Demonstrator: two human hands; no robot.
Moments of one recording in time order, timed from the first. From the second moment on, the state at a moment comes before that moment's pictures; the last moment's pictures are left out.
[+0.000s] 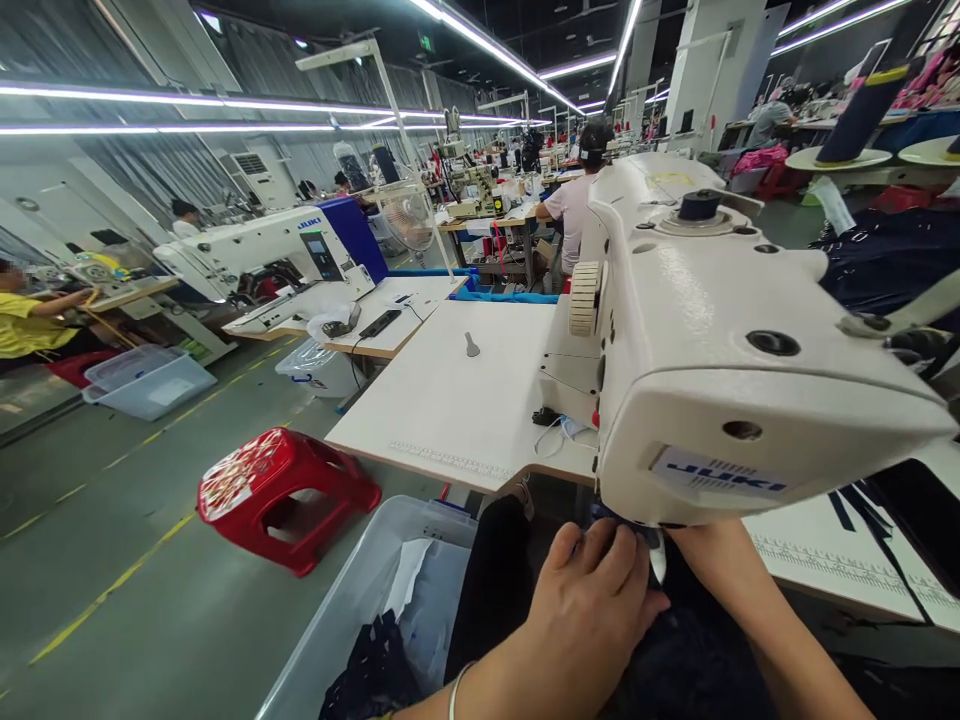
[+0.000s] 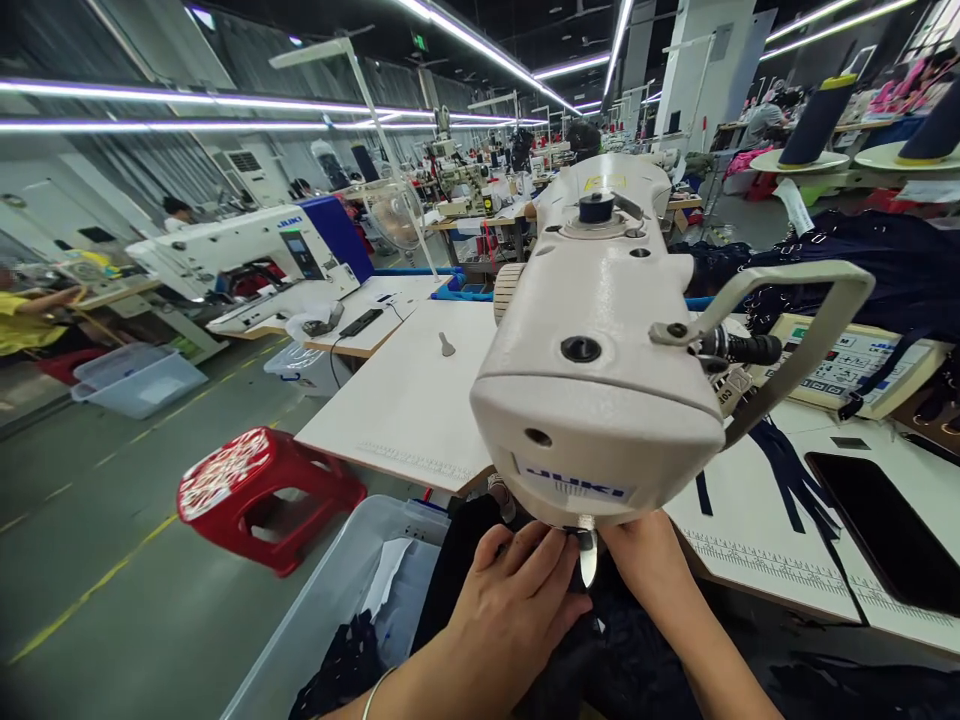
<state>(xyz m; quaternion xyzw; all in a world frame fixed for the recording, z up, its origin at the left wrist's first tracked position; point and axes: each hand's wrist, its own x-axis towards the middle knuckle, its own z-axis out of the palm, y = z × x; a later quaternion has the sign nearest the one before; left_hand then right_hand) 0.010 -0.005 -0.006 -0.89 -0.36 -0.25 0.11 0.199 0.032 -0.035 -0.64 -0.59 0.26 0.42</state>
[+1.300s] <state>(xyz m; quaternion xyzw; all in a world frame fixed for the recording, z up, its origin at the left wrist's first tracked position) 0.003 -0.005 -0.011 -0.90 -0.36 -0.23 0.12 0.196 0.045 -0.046 -0.63 -0.63 0.19 0.42</state>
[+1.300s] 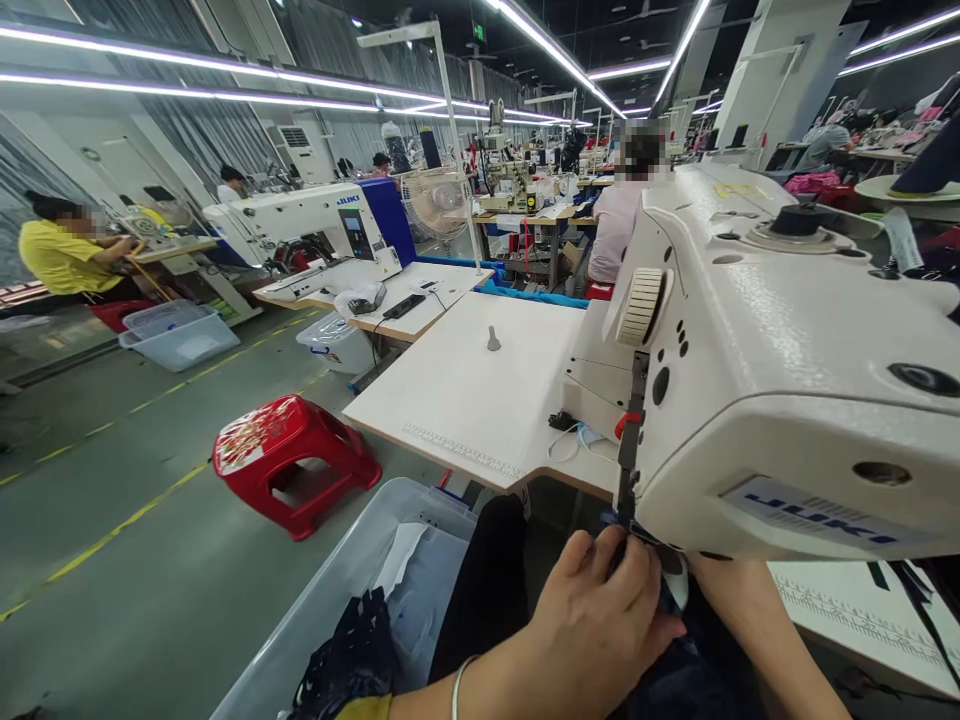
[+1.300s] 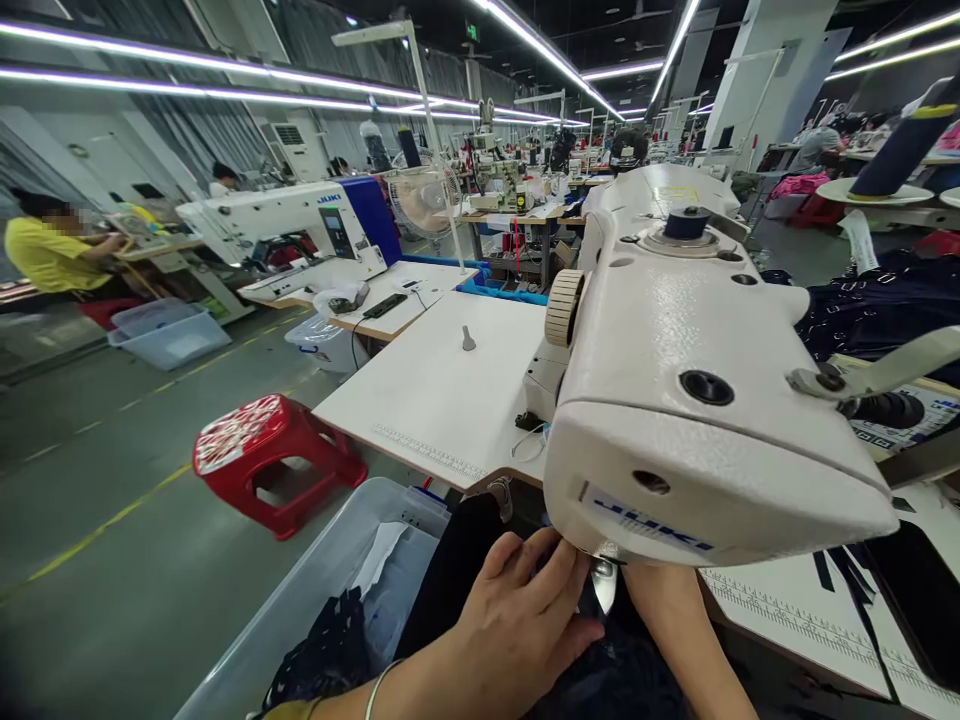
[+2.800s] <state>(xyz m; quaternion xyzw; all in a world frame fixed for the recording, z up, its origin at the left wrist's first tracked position) 0.010 -0.005 -0.012 -0.90 -0.36 -0.22 0.14 0.197 0.047 -0.056 -0.64 -0.63 0.12 0.42</state>
